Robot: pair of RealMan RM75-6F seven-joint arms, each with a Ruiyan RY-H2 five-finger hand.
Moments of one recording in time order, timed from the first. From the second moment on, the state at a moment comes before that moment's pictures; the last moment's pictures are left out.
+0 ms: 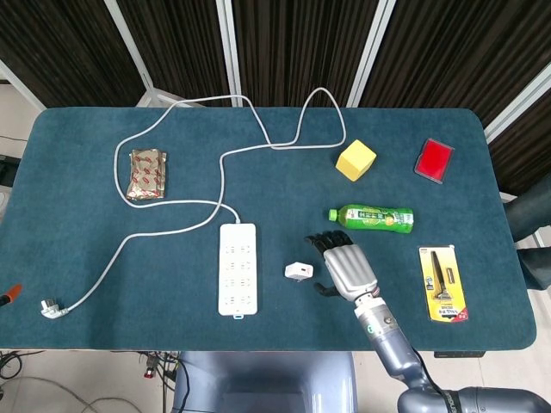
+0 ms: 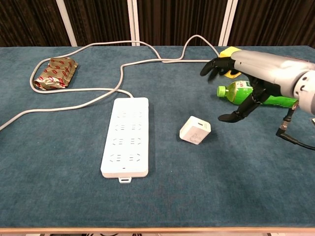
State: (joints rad) left arm -0.04 -1.12 -0.14 -1.55 1.37 1.54 -0.06; right arm 0.61 -1.47 0.19 -1.93 -1.00 1.16 -0.57
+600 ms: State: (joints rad) left arm -0.04 -1.12 -0.14 -1.55 1.36 1.54 -0.06; right arm 0.72 -1.60 0.22 -1.84 -0.78 1.18 -0.73
